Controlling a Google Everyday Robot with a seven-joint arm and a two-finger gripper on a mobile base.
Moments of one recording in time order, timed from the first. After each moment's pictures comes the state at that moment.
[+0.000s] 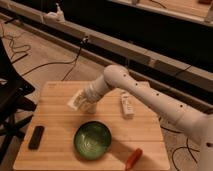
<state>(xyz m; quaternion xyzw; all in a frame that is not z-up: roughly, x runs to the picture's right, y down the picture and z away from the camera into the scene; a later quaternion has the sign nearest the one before) -0.112 0.080 0.717 -0.07 -0.49 -0.35 0.79</state>
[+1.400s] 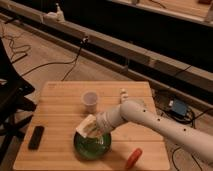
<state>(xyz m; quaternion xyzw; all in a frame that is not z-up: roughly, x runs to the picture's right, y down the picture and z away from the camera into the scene) -0.074 0.195 0.685 -0.08 -0.50 -0.30 0.81</state>
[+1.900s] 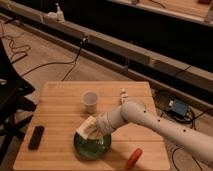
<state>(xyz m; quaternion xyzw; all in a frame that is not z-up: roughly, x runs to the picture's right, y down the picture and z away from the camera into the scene) -0.067 0.207 0.691 -0.09 -0.51 -0.28 0.81</state>
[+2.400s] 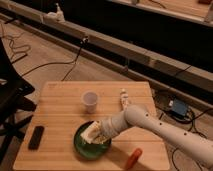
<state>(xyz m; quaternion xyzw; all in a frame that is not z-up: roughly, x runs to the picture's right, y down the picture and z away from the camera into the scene) -0.050 0.238 0.715 -0.13 -0.51 -0.26 0.81</state>
